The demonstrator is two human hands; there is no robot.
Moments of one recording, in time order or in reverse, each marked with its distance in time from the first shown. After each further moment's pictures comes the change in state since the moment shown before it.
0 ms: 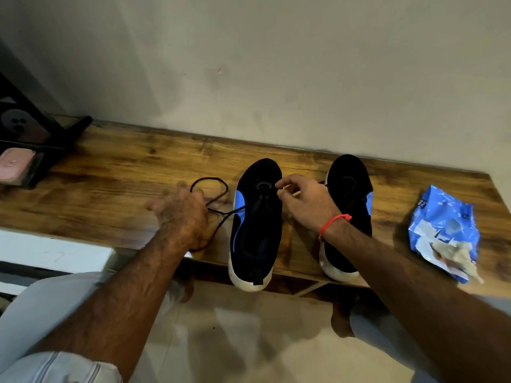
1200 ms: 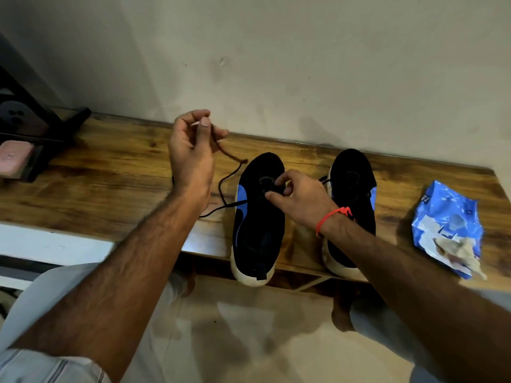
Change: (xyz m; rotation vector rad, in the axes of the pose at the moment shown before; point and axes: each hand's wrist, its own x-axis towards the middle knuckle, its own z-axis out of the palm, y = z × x) left_hand 0.000 0.032 -0.055 -1.936 0.479 0.237; right_hand 0.001 -0.011 0.007 -0.167 -0.061 0.030
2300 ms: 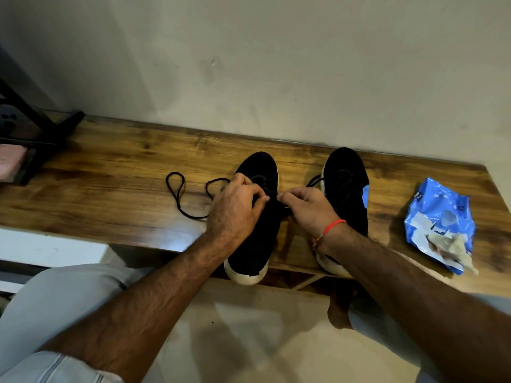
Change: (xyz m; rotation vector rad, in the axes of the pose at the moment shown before) left_hand -0.060 -0.058 0.009 1.187 -0.512 0.275; right_hand -0.014 0.021 0.013 0.735 -0.004 0.320
